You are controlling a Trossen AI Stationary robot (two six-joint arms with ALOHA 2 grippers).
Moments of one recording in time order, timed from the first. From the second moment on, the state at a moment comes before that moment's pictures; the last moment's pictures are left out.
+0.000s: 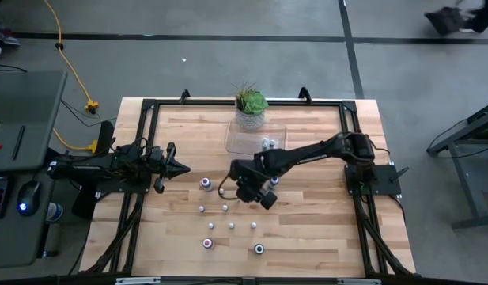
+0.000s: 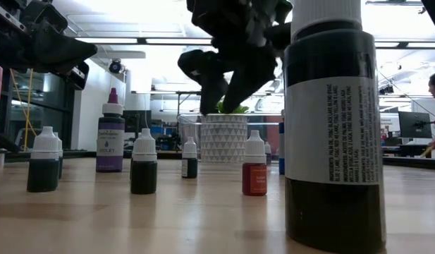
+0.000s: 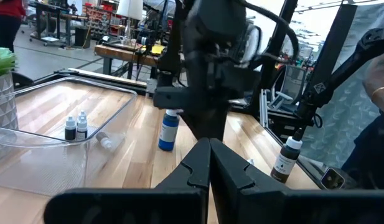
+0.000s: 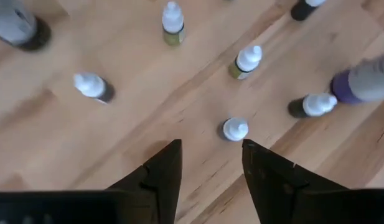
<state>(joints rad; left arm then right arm) -0.01 0.01 0.02 0.03 0.10 -0.21 0.08 2.02 1.57 -0.67 -0.29 -0.72</state>
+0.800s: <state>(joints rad) -0.01 0.01 0.02 0.03 0.10 -0.21 0.09 2.13 1.57 -0.52 -0.22 -0.65</state>
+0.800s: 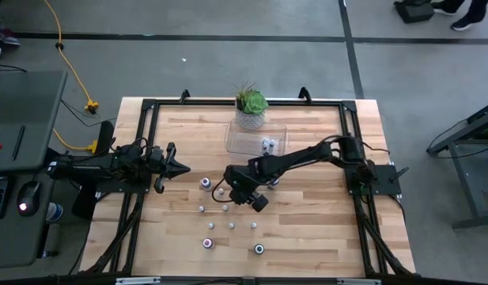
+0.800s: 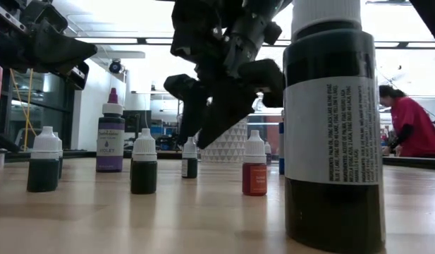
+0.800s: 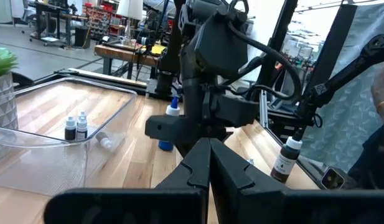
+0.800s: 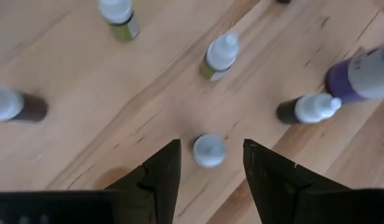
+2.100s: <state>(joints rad) -0.01 0.01 0.02 0.03 0.10 -0.21 0.09 2.13 1.57 -0.51 -0.23 -0.63</state>
